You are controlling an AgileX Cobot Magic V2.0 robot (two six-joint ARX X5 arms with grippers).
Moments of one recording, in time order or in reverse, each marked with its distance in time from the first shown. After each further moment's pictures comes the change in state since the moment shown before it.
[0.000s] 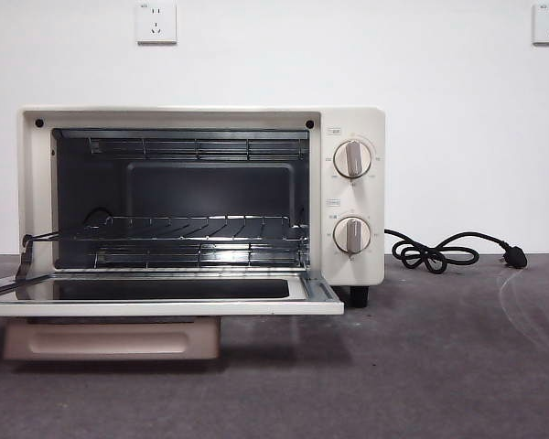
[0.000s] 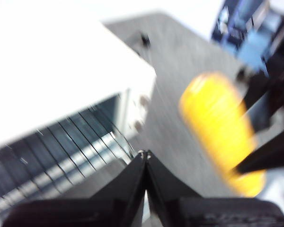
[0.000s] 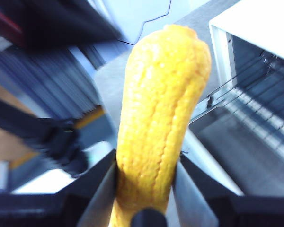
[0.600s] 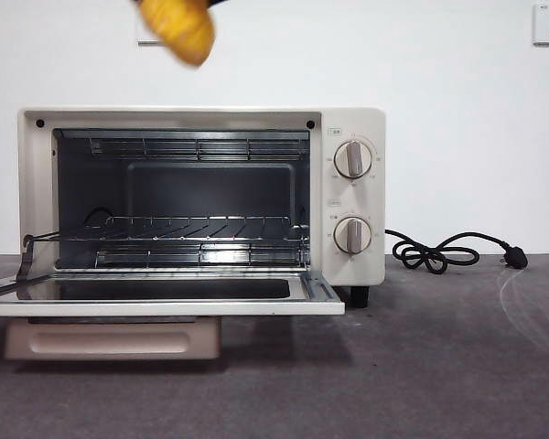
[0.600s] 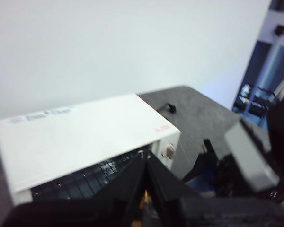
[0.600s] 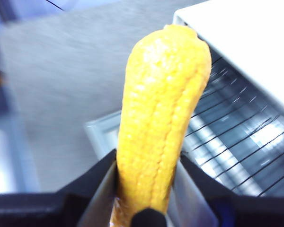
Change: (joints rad) left arm 0.000 -0.203 0.029 -0.006 -0.151 0.000; right arm 0.187 0.244 0.000 0.188 0.473 -0.251
